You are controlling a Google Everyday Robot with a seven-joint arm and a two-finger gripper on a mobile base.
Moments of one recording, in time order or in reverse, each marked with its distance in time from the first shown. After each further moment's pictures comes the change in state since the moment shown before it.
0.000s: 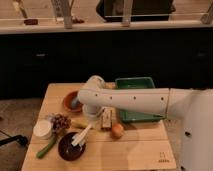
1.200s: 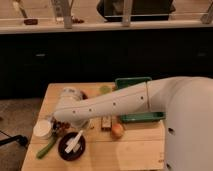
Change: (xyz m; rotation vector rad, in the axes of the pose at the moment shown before) arm -0.053 -0.016 -0.004 -0.024 0.236 -0.007
